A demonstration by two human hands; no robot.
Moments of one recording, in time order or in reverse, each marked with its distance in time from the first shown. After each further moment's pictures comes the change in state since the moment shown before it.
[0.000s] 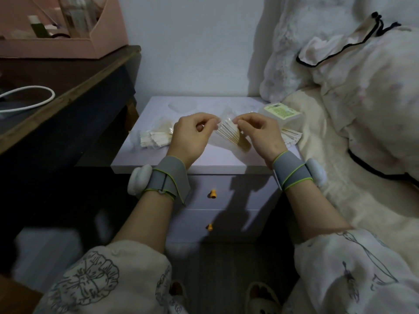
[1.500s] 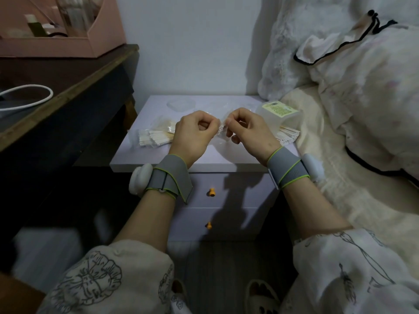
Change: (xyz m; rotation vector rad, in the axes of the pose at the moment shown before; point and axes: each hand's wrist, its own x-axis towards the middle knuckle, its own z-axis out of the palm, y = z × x) left_hand -0.004 0.010 0.003 -0.013 -0.019 -0.076; right_hand -0.009 -0.017 0.008 0.004 -0.192 -0.015
